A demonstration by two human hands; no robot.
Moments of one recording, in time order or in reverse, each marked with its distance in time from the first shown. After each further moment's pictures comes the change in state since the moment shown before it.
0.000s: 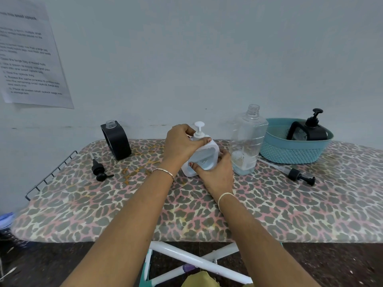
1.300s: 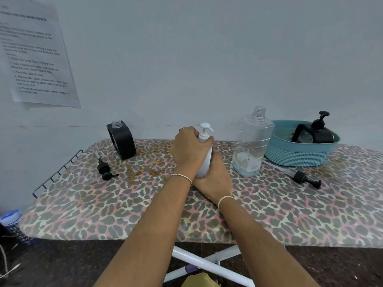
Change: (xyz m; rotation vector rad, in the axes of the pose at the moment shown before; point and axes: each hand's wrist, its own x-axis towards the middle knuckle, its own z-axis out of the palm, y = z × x) left_hand -0.012 0.011 0.014 0.104 0.183 -0.082; right_hand -0.009 -0.010 0.005 -0.177 -0.206 -0.240
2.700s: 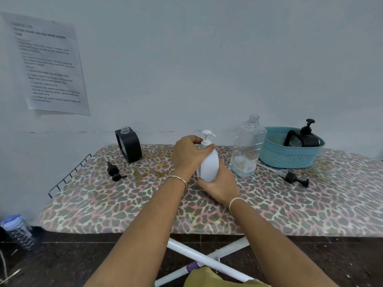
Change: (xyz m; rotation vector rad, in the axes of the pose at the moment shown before) left_hand -0.013 -0.003 -0.032 -0.140 -0.137 0.038; right_hand -0.023 -0.006 -0.027 0.110 -0.029 -0.047
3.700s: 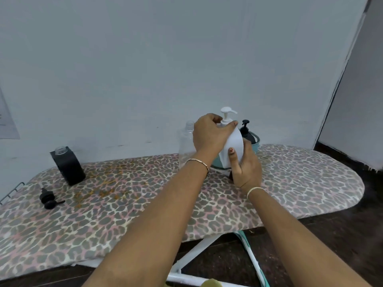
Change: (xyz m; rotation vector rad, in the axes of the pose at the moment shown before) left_hand -0.027 0.182 0.111 -0.257 -0.083 0.149; right_hand -0.004 0.058 -0.187 -0.213 0.533 -0.075
